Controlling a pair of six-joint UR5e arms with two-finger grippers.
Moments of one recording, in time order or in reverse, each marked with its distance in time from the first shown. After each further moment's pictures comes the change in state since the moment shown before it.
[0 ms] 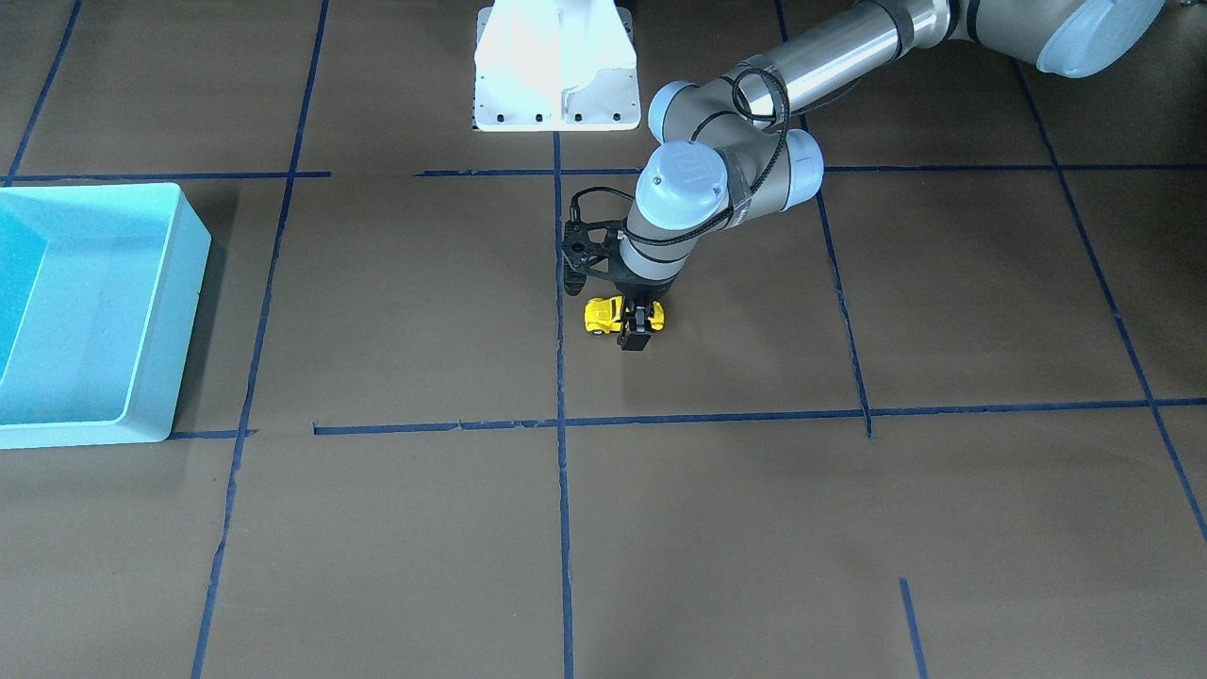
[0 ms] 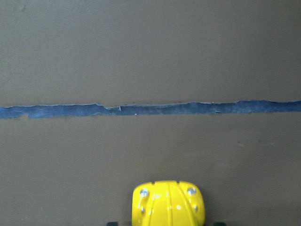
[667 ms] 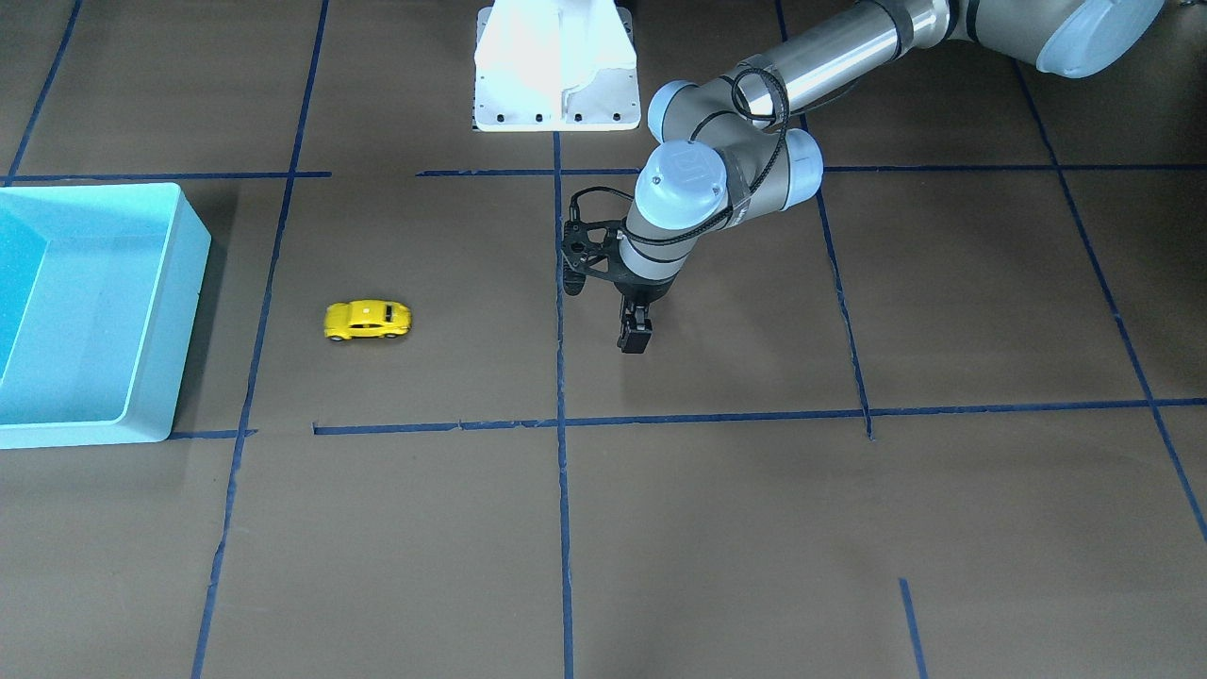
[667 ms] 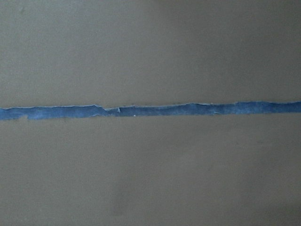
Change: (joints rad) left arm -0.003 -0.001 -0.001 0.003 0.002 0.001; right arm 0.000 0.000 0.000 -0.001 0.000 0.000
